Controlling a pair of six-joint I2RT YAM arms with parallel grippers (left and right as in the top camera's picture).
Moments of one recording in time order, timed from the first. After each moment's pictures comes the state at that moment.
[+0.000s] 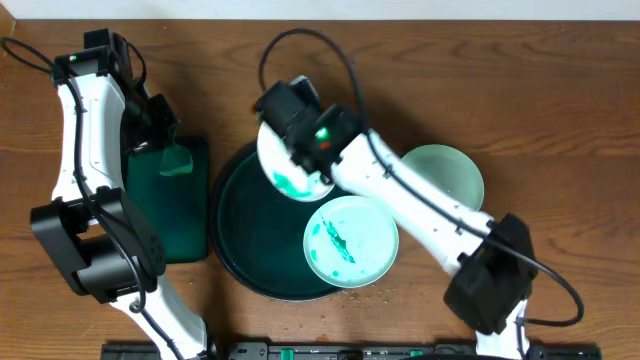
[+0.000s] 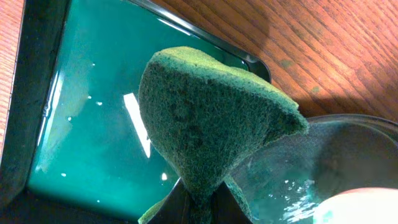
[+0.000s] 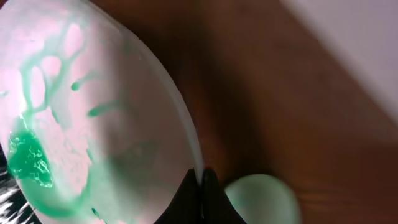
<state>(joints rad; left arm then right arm) 0.25 1.97 1.78 -1.31 0.10 -0.28 0.88 2.03 1.90 -1.03 0.63 0.17</state>
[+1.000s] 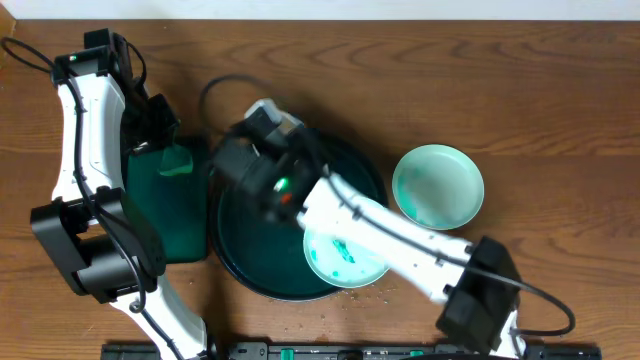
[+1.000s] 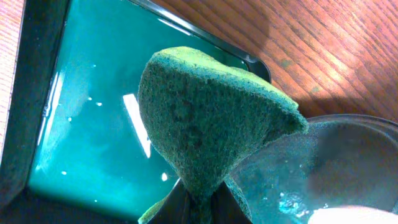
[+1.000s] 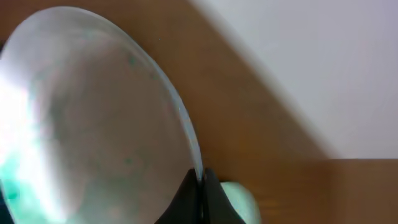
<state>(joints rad) 0.25 1.97 1.78 -1.31 0.10 -0.28 1.00 2.03 1.90 -1.02 0.77 0.18</state>
